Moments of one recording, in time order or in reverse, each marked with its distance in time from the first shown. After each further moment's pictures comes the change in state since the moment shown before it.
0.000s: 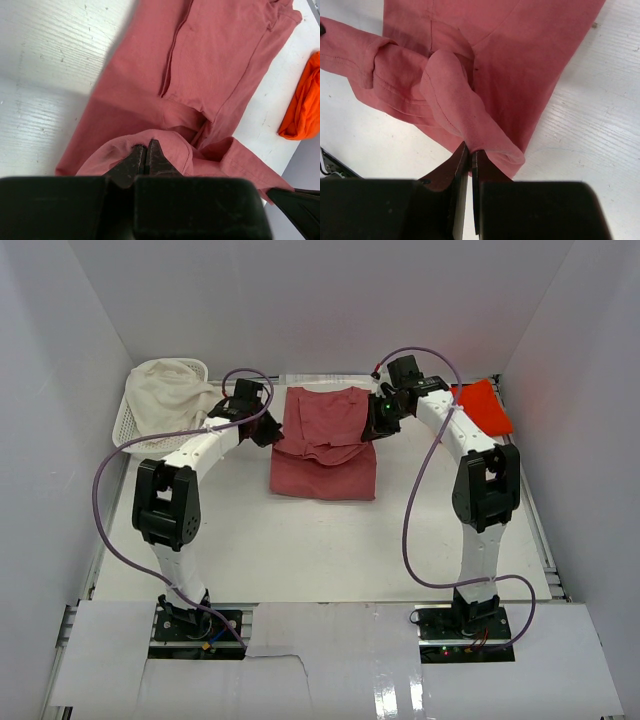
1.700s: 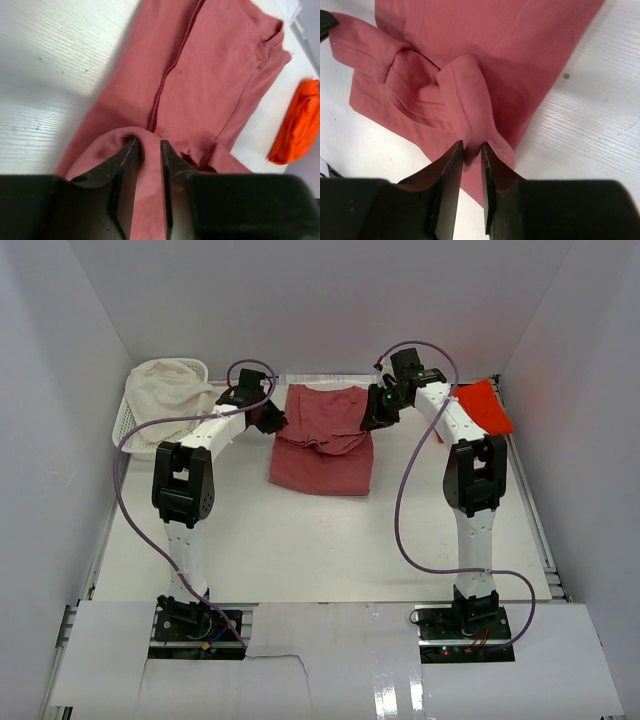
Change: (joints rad) left arm 0.035 0.247 0.239 0.014 0.034 0.004; right arm -0.049 0.191 0.217 -0.013 -0.048 -0.002
